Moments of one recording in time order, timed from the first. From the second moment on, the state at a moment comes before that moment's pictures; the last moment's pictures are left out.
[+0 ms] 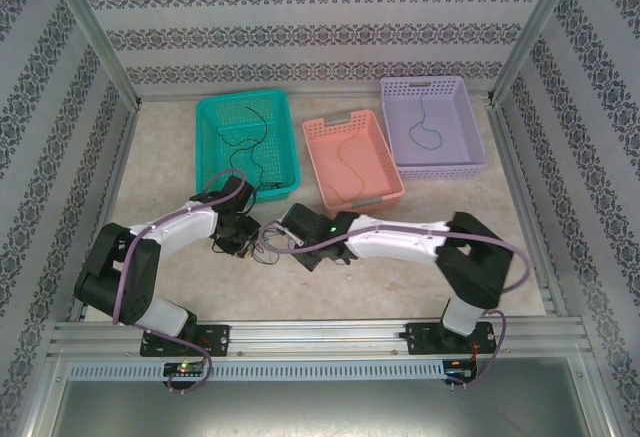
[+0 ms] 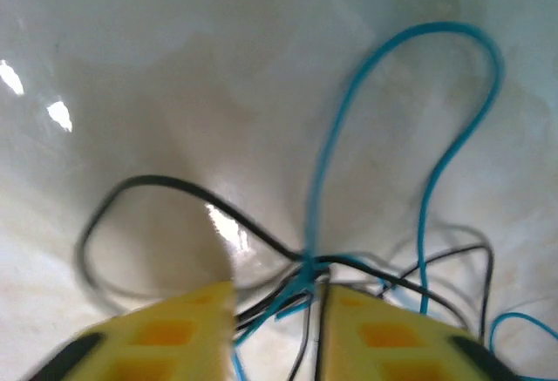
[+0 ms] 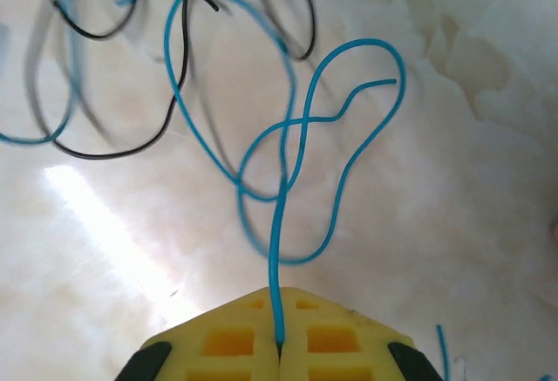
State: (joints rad) left arm -0.37 1.49 0.77 -0.63 0.15 -1.28; right arm 1.04 1.66 1.07 -0.50 0.07 0.12
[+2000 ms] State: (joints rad) left arm -0.35 1.27 0.99 -0.84 -0.01 -1.26; right arm 0.26 0.93 1.17 -0.47 -0.30 0.40
